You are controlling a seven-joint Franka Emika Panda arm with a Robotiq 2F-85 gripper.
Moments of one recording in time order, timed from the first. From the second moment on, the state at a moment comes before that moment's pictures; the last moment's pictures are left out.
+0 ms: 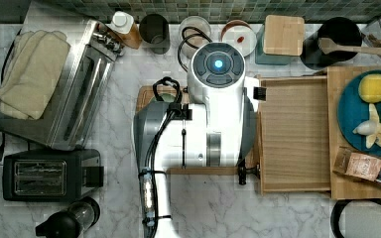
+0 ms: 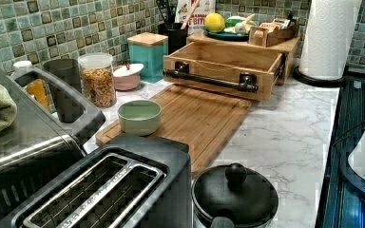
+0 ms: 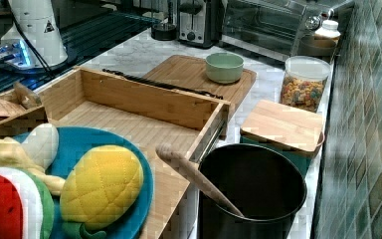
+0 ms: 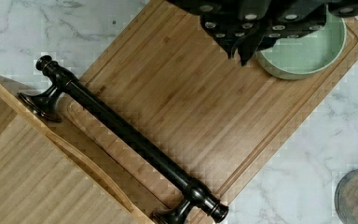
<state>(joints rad) 0.01 0.07 -0.01 -1.86 0.00 0.26 0.09</state>
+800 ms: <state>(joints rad) 0.02 0.06 -0.01 -1.99 0.00 0.43 0.20</state>
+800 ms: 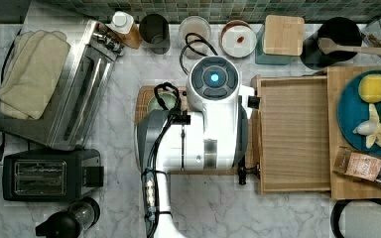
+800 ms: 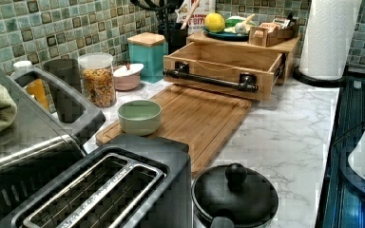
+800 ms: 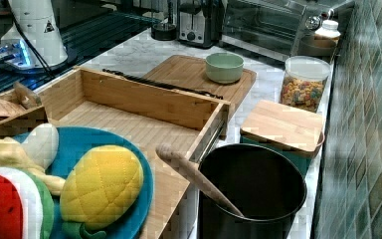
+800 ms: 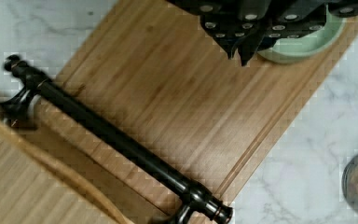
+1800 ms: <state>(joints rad) 0.08 0.05 0.07 -2.14 0.02 0.65 0.49</state>
